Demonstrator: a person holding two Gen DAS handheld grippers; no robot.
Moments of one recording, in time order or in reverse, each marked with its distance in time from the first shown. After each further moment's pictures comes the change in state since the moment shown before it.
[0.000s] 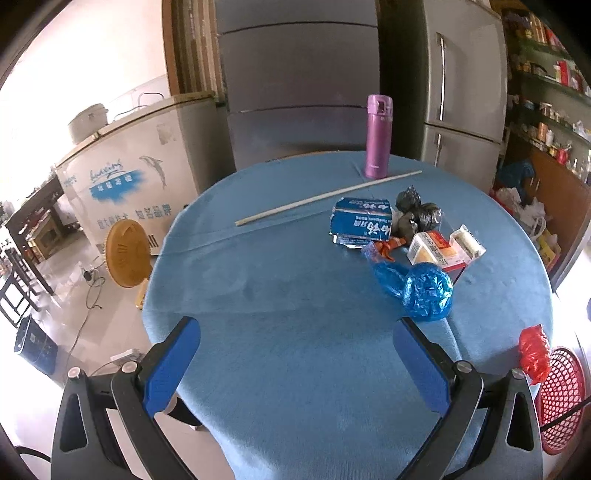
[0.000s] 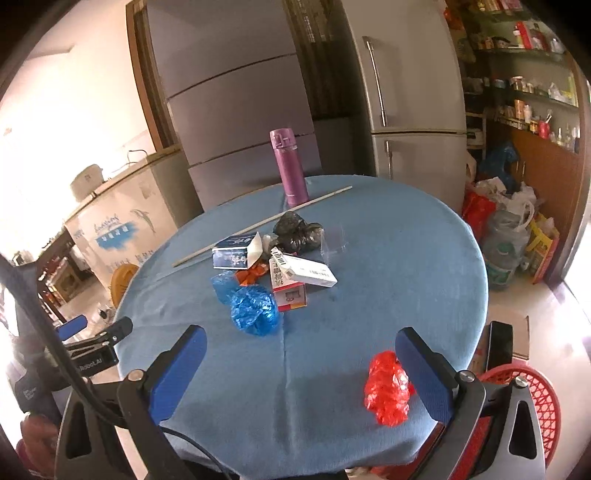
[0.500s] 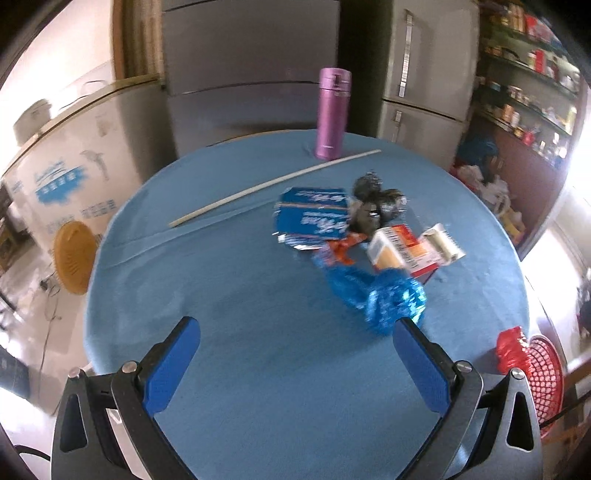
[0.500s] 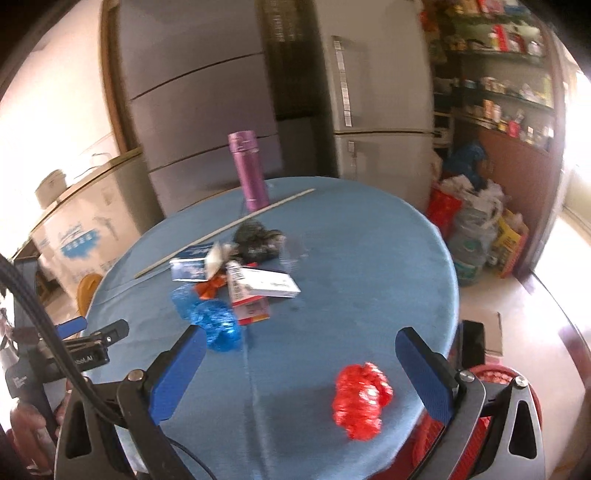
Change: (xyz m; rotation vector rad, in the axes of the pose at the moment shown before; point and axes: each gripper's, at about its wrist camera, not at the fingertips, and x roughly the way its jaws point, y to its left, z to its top) left arm 0.050 -0.027 0.037 0.081 0.100 -0.206; right arm 0.008 -0.022 0.007 0.076 0.046 -0.179
